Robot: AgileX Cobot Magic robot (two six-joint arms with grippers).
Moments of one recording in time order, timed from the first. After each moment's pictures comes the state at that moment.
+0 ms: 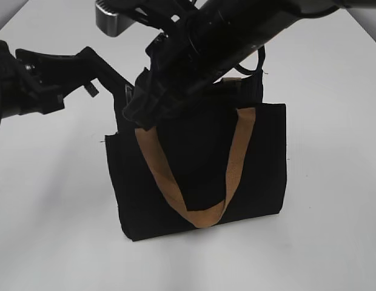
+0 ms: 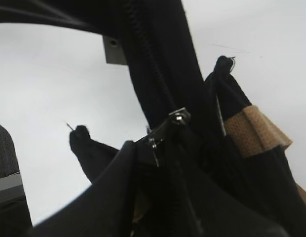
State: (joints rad) left arm -0.35 1.23 -0.53 0.82 -0.60 -0.74; right arm 0.68 1.74 -1.35 0.54 0.64 -0.81
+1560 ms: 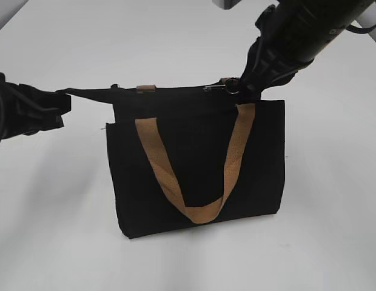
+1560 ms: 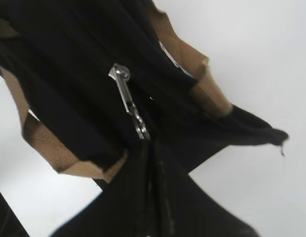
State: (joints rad) left arm -0.36 1.23 -0.53 0.78 -0.23 -0.77; right arm 0.44 1.62 -1.35 0.24 0.92 -0.61
